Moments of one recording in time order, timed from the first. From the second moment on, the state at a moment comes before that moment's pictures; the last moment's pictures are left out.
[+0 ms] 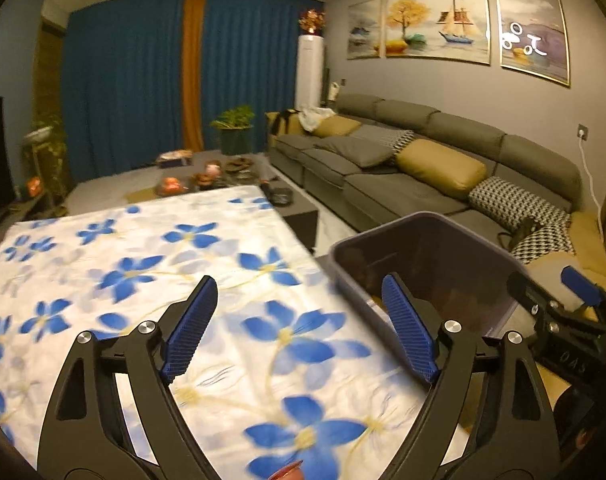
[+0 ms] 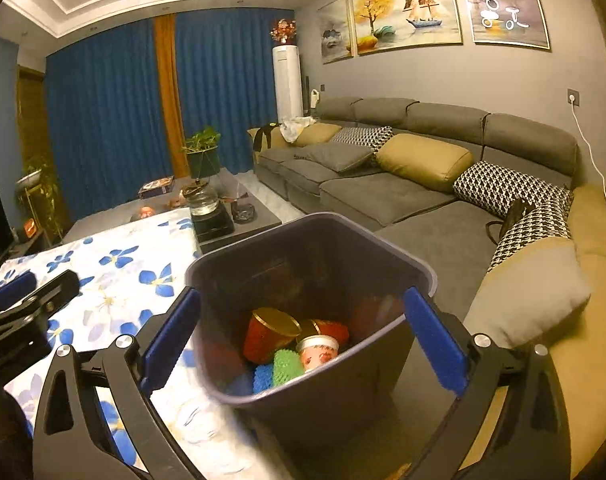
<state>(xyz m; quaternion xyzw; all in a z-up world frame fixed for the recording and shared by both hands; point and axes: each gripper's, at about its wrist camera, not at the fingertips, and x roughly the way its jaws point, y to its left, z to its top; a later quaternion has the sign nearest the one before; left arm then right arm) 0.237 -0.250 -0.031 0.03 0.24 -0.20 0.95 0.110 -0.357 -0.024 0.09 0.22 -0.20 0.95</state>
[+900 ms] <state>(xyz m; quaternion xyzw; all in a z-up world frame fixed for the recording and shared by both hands) 0.080 -0.111 -0.001 0.03 0.20 -0.16 0.97 -0.031 -0.215 0.014 0.04 0.20 -0.21 0.96</state>
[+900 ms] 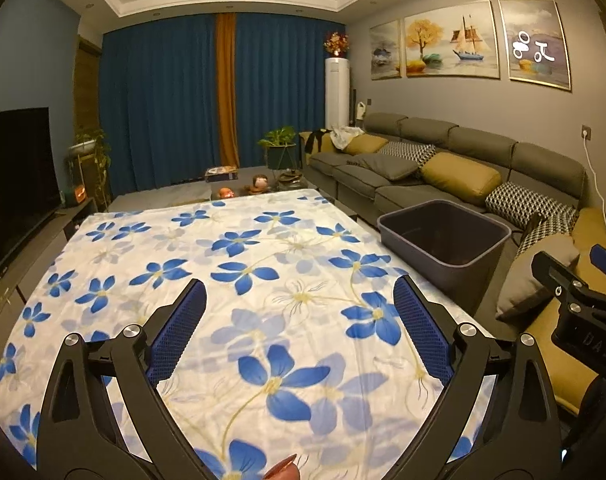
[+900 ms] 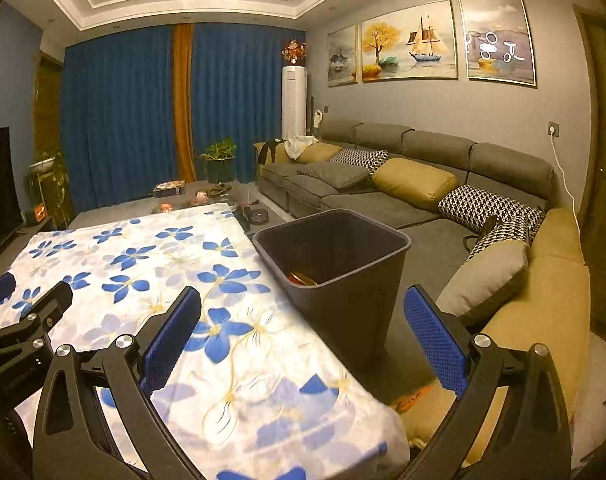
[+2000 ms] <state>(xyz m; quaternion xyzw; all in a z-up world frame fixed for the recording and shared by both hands) 0.054 -0.082 0.009 0.01 0.20 -0.15 0.97 -0.051 -0.180 0.021 0.02 0.18 -0.19 0.96</state>
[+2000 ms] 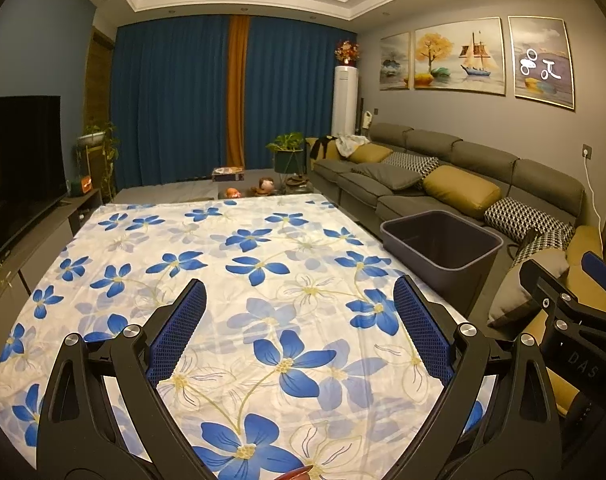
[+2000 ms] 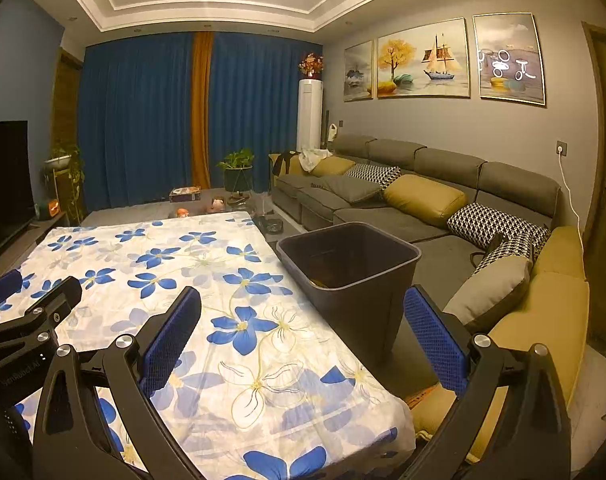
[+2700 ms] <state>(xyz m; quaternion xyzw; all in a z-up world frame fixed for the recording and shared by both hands) 0.054 -0.084 0.007 0.01 0.20 -0.15 0.97 -0.052 -0.177 0.023 0.02 0.17 -0.19 0.97</state>
